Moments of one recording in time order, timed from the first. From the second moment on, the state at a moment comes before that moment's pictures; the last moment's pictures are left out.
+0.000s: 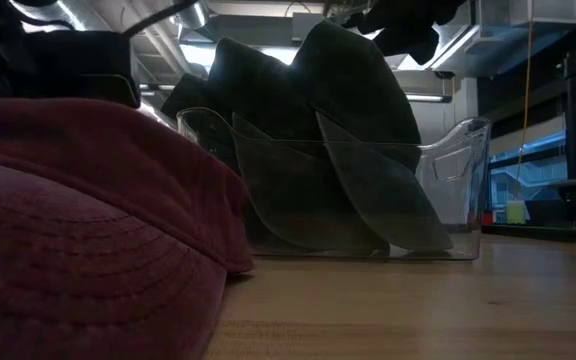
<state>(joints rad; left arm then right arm) -0.61 1.72 0.76 -0.11 -0.27 -0.90 0.19 1.26 1.01 -0.34 0.29 0.31</state>
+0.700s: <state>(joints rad) -0.64 1.71 0.77 -0.15 -0.26 -0.81 0.19 1.26 1.01 -0.34 0.29 0.31</state>
